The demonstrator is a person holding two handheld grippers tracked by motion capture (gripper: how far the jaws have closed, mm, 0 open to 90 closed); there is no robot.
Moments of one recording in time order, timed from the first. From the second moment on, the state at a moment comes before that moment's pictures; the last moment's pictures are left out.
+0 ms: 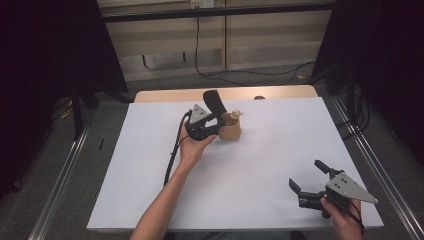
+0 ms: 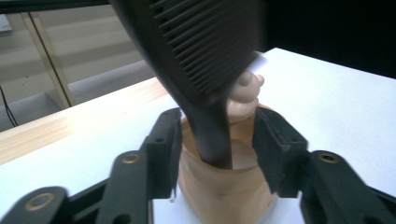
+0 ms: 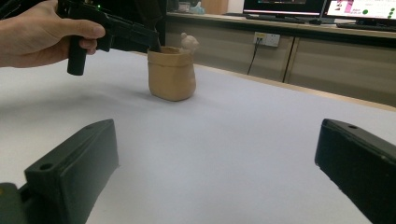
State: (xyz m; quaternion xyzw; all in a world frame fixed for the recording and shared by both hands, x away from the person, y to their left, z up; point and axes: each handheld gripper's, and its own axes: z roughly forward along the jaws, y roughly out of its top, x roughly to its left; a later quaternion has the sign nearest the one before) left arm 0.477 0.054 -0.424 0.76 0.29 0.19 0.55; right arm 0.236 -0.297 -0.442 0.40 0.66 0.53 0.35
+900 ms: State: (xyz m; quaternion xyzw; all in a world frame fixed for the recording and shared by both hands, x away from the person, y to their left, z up) left arm 0.470 0.081 -0.423 0.73 0.31 0.20 0.57; right arm 0.237 -0.298 -0.442 0.40 0.66 0.53 0.35
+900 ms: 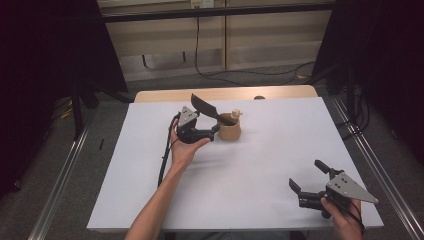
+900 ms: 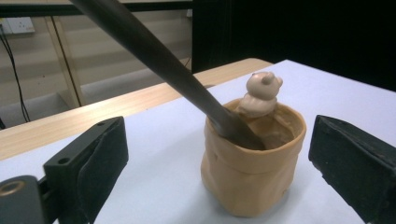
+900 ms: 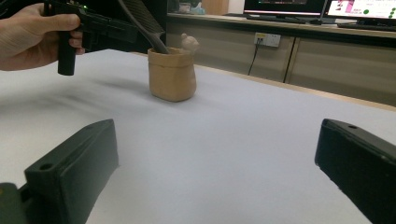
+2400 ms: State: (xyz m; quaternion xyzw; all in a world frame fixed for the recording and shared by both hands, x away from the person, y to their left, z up) left arm 0.422 0.132 -0.415 0.70 0.30 0.26 0.59; right arm 0.240 -0.296 -0.443 0.40 0.65 0.53 0.36
